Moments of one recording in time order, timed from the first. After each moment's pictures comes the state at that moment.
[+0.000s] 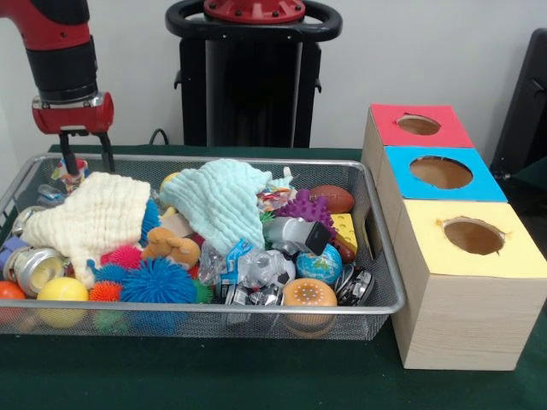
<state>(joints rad) -1.22 -0.61 0.53 1.90 -0.76 0.46 1.57</state>
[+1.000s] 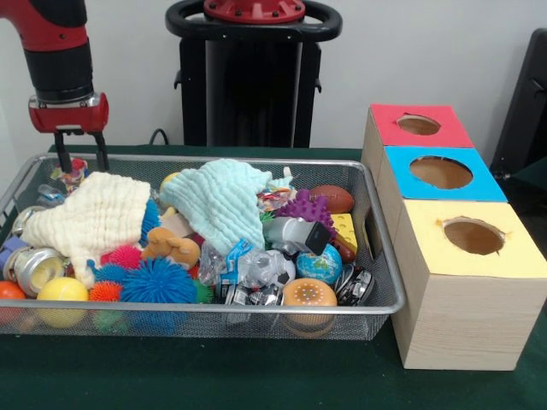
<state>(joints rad) -1.23 -0.60 0.52 1.90 -0.81 0.46 1.57</state>
